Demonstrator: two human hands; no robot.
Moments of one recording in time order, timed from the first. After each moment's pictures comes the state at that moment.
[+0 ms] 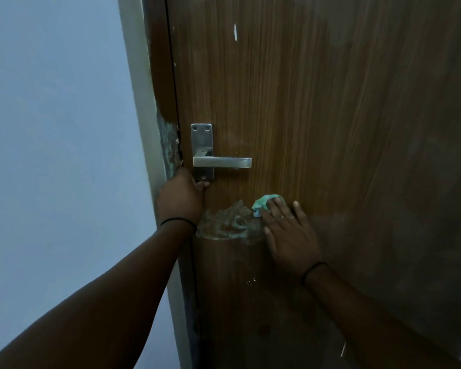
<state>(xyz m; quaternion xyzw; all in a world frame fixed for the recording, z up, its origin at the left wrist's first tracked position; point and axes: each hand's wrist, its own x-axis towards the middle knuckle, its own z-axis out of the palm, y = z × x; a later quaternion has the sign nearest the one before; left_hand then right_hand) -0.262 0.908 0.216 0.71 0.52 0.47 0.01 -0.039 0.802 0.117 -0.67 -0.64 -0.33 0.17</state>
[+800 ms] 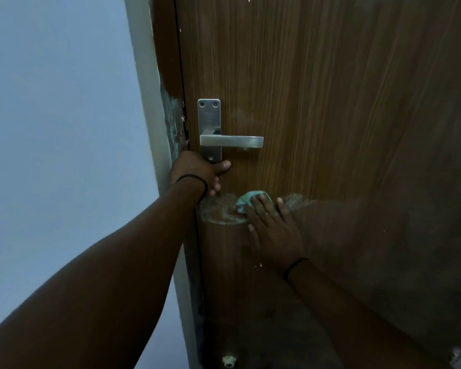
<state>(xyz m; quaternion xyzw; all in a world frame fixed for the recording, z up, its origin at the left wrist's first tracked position) -0.251 0.916 0.239 0.66 0.50 0.42 0.38 -0.078 0.824 0.090 -0.64 -0.67 -0.34 0.15</state>
